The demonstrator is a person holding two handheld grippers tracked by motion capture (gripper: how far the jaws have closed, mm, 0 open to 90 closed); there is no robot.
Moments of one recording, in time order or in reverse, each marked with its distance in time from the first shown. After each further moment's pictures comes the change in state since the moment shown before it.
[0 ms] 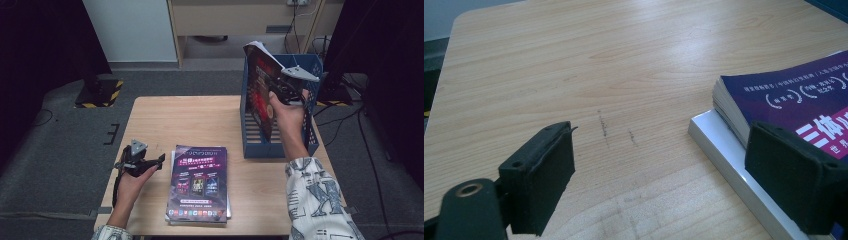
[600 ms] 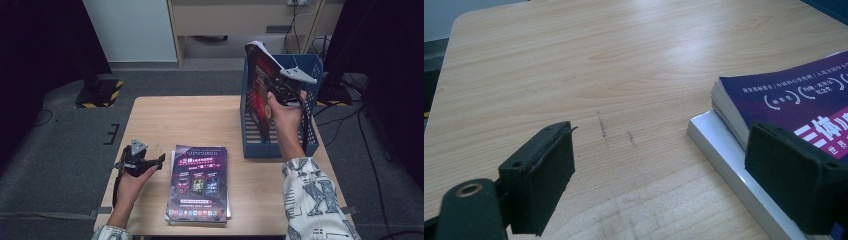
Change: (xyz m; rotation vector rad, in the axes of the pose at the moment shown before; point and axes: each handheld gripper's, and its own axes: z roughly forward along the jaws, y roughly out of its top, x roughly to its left) left arm 0.000 0.000 0.000 -0.001 -0.001 0.002; right arm 0.002 -0.006 0.004 -0.018 -0.018 0.011
